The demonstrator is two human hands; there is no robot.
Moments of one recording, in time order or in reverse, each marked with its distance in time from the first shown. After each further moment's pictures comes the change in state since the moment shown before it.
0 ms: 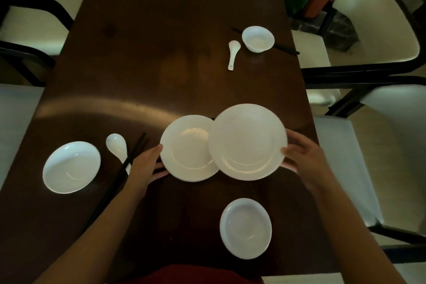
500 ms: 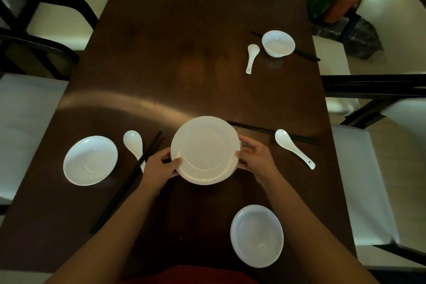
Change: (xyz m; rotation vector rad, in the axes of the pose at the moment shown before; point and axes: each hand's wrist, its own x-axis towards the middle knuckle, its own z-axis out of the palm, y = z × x) left_hand -0.003 -0.009 -0.010 0.246 -0.051 0.221; right_hand 0.031 0.022 0.118 -0.011 -0.222 0.142
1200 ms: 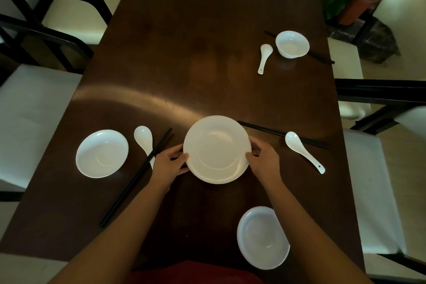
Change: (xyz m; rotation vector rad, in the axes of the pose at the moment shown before) left_hand 0.003 -0.002 0.004 -0.106 0.070 -0.031; right_hand 0.007 0.014 0.009 -0.602 0.222 -0.305
